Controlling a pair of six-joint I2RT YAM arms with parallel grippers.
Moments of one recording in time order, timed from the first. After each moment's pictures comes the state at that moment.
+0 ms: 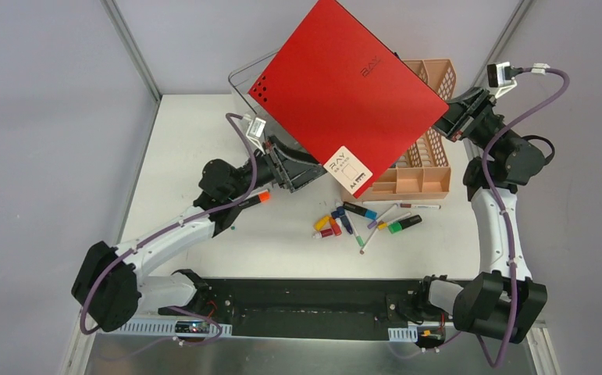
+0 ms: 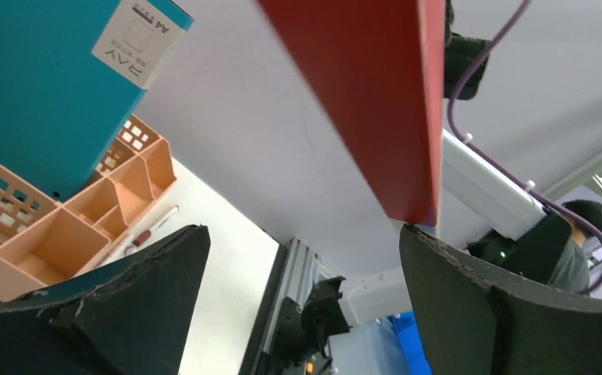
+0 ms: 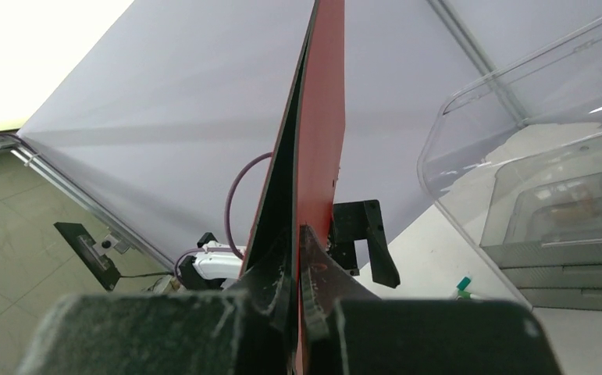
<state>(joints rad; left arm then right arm) -0.66 1.13 0.72 0.76 0.50 -0.96 -0.18 1.18 1.05 1.09 -1.11 1.73</state>
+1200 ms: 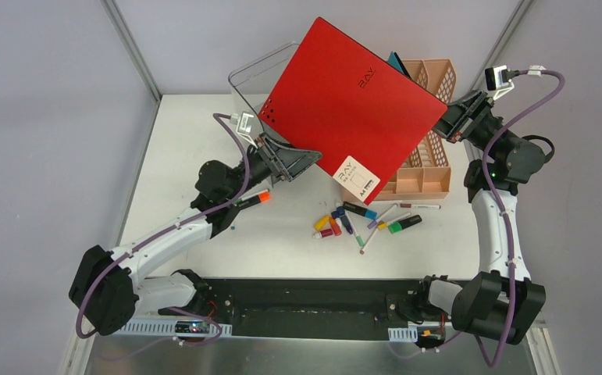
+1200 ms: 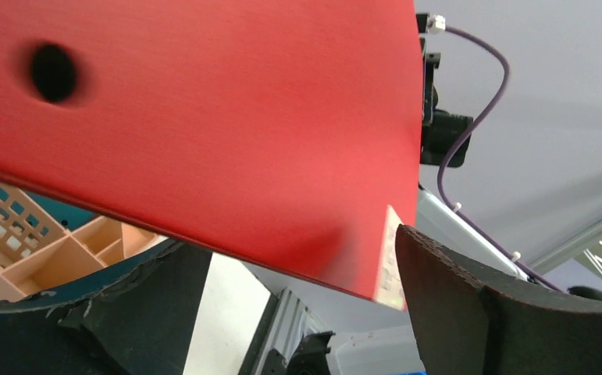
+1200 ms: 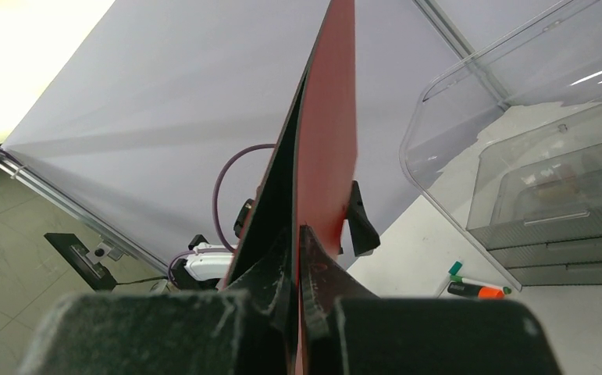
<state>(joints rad) -0.67 1.13 0.73 0.76 0.35 -1.03 -0.21 1.16 1.03 1.02 -1.13 1.69</state>
